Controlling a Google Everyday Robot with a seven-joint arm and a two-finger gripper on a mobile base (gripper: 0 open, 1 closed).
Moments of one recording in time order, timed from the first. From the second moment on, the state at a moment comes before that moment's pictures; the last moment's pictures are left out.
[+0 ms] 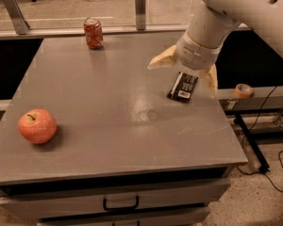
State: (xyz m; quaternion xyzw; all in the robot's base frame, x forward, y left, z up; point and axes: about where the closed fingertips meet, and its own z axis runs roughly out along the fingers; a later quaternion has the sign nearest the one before) arm 0.573 -0.114 0.875 -0.97 0.19 -0.07 0.12
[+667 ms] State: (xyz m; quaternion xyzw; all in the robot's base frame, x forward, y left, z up) arm 0.599 -0.121 0.855 -0.98 0.18 -0.08 0.09
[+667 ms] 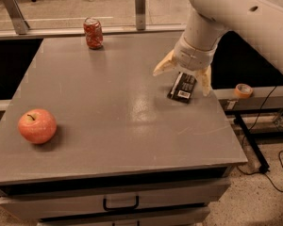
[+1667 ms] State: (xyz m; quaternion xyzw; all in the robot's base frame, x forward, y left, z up) arm 0.617 -0.135 0.832 -0.98 0.19 -0.07 0.07
